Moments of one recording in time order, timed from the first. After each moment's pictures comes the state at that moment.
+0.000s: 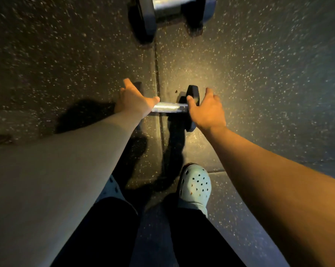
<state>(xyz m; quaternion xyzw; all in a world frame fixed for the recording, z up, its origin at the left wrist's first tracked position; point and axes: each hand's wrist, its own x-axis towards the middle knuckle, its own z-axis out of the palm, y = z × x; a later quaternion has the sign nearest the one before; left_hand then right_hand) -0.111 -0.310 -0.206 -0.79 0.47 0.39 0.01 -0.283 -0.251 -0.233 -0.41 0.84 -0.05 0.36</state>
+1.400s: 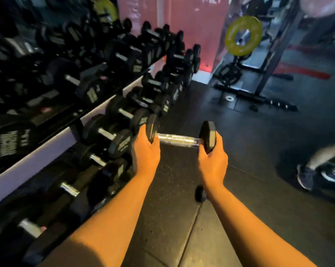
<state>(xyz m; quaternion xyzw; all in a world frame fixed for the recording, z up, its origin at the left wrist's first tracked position) 0.064 -0.205 0.551 -0.76 0.35 0.11 -0.54 -0.095 -0.240 0.547 -0.60 0.57 -0.47 0.30</state>
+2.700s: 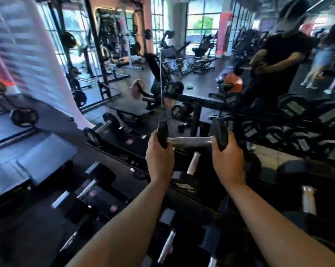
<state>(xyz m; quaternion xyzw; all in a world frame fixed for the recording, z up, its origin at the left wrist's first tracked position) 0.548 0.472 0.647 -0.74 -0.28 -0.38 -0.47 0.626 0.321 0.634 -0.82 -0.14 -0.25 0.50</state>
